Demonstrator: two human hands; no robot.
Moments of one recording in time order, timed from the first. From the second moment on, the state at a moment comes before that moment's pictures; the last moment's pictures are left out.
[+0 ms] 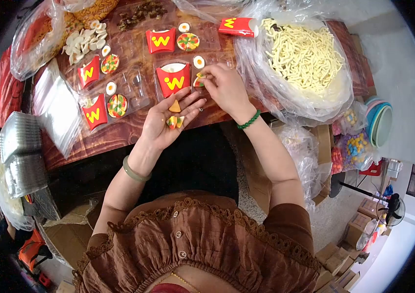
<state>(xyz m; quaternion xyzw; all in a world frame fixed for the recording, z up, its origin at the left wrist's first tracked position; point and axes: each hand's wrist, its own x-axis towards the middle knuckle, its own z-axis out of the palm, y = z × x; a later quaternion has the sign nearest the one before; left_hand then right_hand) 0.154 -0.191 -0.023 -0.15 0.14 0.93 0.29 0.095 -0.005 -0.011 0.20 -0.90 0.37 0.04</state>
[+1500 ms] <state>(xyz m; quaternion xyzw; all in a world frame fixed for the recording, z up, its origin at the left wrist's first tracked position) 0.149 -0.185 -0.019 -0.21 0.24 0.91 0.28 0.109 -0.008 -0.007 0.12 -0.92 0.38 -0.02</state>
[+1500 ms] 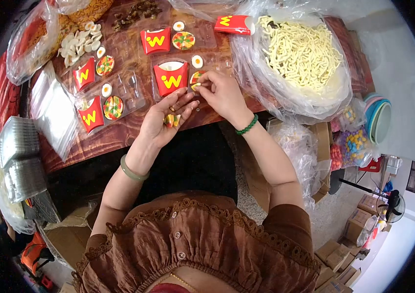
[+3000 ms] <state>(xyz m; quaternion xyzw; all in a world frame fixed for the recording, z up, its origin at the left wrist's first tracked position) 0.154 -0.173 -0.023 -0.21 0.29 0.89 0.27 0.114 0.004 -0.007 0.19 -0.93 0.32 0.06</state>
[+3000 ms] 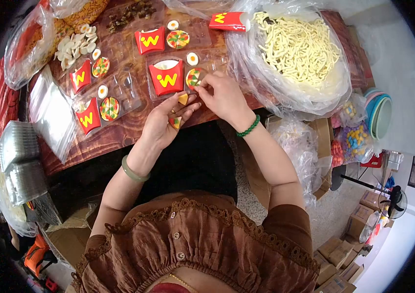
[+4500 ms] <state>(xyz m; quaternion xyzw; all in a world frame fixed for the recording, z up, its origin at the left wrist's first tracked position) 0.139 -0.169 -0.008 -0.17 0.23 0.91 0.28 0.127 0.003 0.033 0.32 -0.85 0.41 -0.03</state>
